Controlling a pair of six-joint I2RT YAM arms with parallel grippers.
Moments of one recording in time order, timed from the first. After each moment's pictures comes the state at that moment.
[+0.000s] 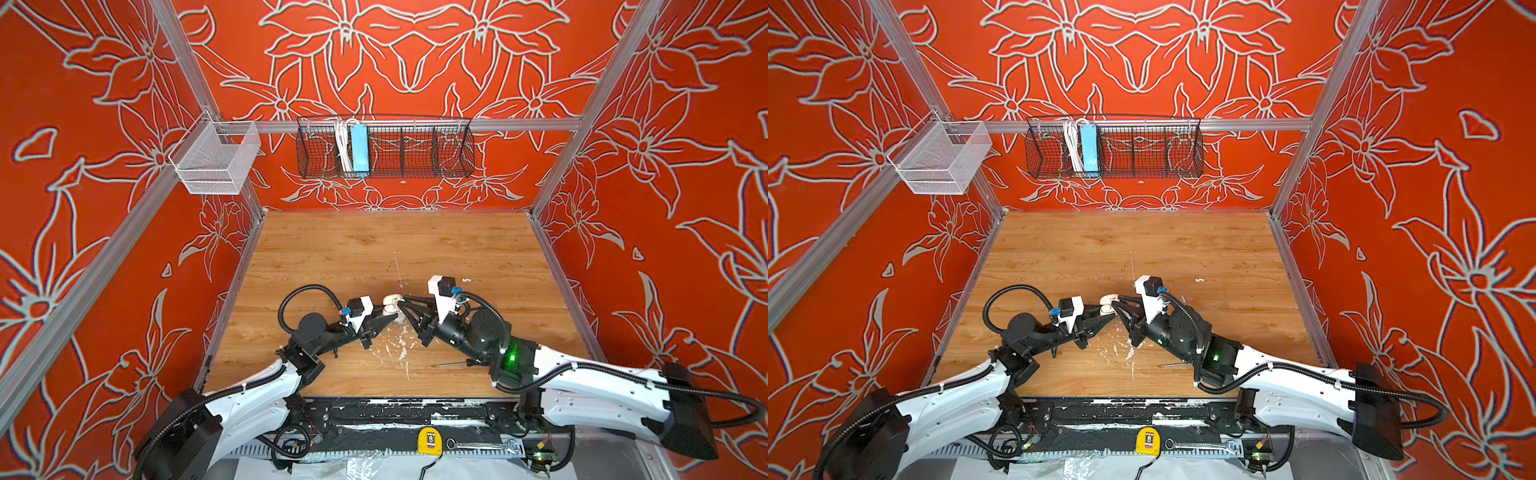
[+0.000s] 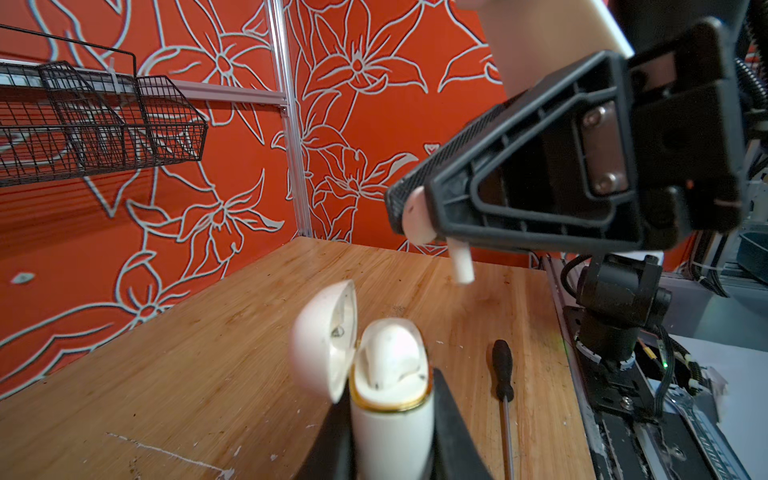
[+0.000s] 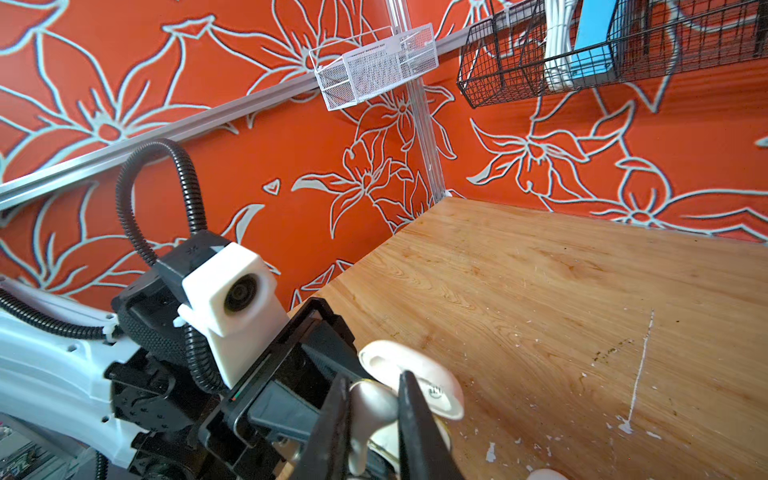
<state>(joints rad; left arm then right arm) -0.61 0.94 0.22 0.86 0.52 -0.01 1.13 0.99 0.61 0.39 0.19 0.34</state>
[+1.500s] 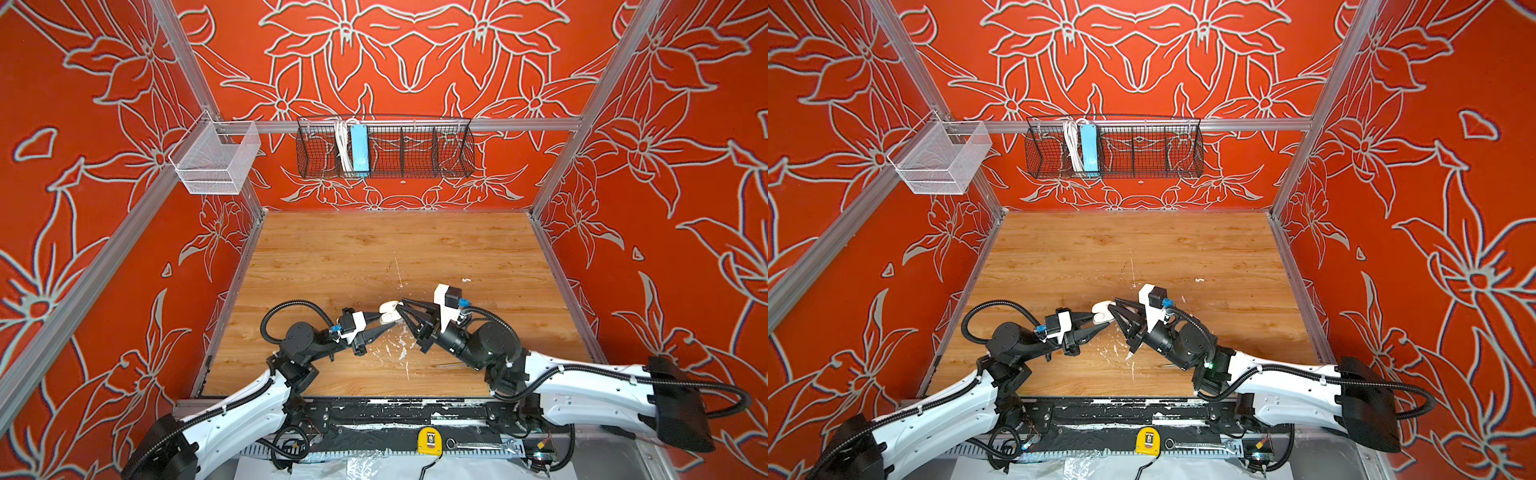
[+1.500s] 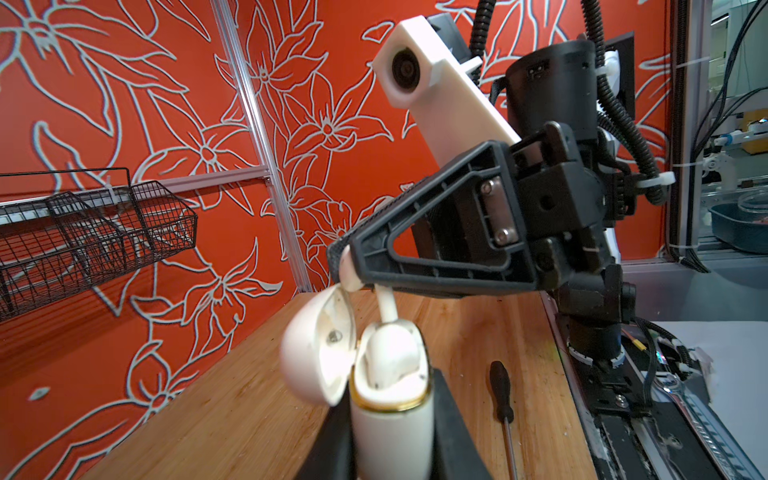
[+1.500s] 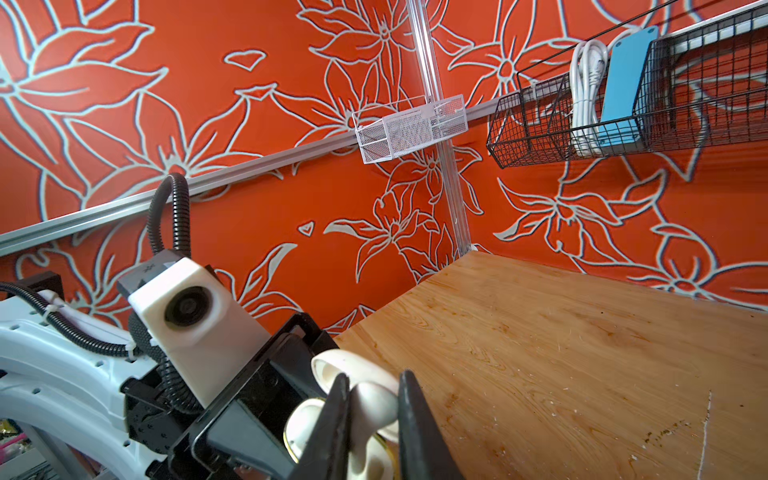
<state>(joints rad) -0.64 0.76 0.21 0.81 0.58 0.11 1.18 1.02 0.50 0.73 0.19 0.27</state>
